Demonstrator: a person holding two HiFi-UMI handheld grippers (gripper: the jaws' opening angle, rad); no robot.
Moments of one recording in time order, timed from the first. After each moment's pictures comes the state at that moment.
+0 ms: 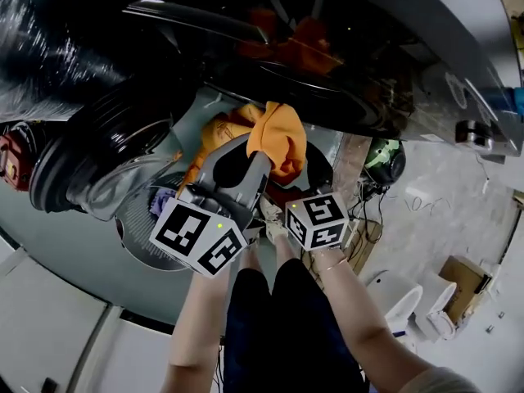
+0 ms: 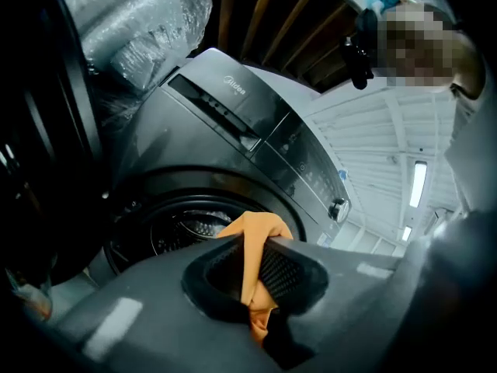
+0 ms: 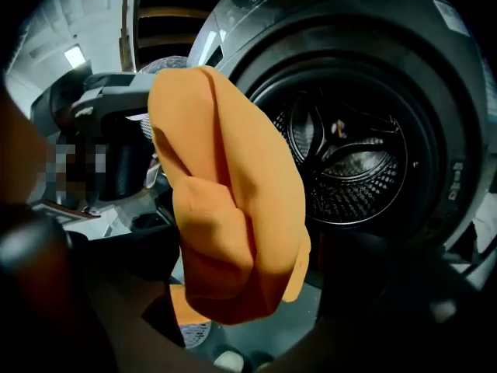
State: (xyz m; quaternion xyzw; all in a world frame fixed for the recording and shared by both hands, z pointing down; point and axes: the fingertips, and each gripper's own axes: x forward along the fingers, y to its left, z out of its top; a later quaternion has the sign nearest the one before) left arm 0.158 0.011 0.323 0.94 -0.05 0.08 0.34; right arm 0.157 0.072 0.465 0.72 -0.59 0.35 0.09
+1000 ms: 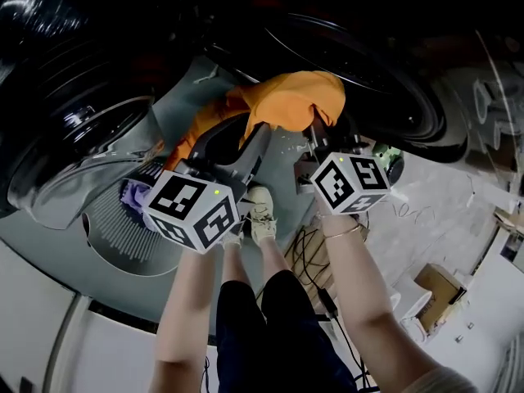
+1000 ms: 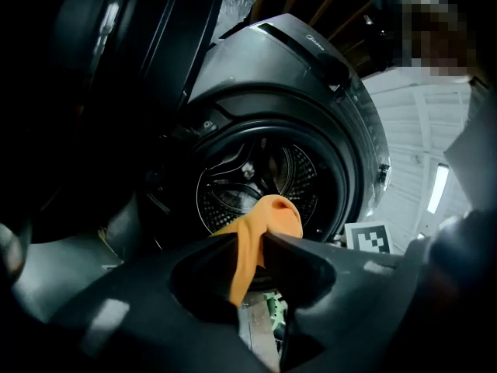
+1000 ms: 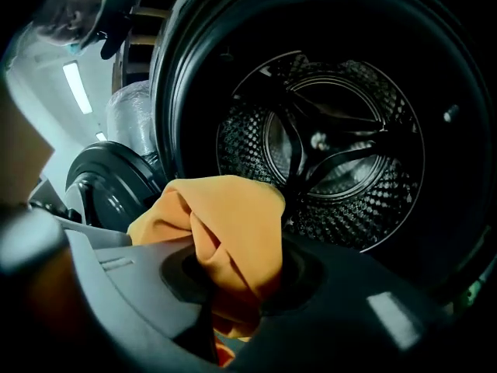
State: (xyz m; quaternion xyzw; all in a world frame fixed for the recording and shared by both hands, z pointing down) left arm 0.152 -0.010 0.494 0.91 -0.09 0.13 0.39; right arm 0.258 0.017 0.520 0.78 -0.56 0.28 0.00
